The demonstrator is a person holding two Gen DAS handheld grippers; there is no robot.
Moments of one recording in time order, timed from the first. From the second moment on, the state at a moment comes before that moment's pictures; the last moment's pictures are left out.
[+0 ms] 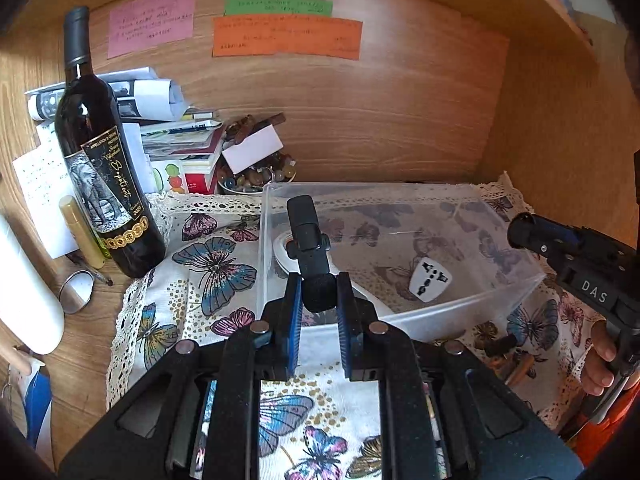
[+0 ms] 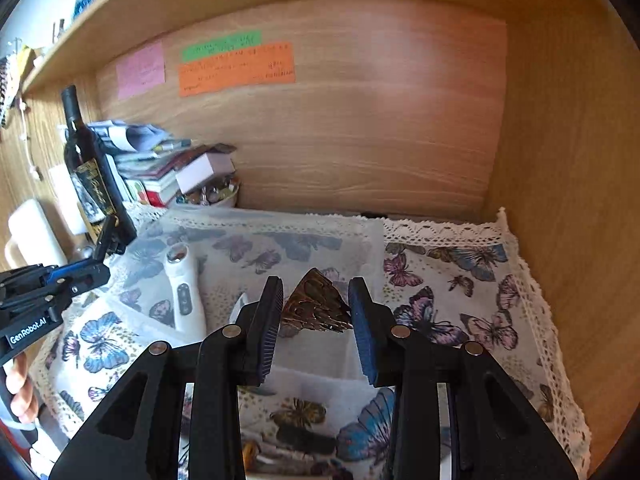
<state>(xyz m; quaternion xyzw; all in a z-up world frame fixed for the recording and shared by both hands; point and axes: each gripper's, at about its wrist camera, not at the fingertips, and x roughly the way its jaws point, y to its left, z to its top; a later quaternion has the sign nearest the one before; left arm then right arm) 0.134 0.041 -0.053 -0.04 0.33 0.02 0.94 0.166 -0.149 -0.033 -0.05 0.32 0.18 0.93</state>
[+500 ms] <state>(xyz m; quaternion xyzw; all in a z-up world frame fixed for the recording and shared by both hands) 0.167 0.042 -0.077 -0.04 0.36 0.01 0.93 0.192 -0.130 -0.068 -0.07 0.37 0.19 0.91</state>
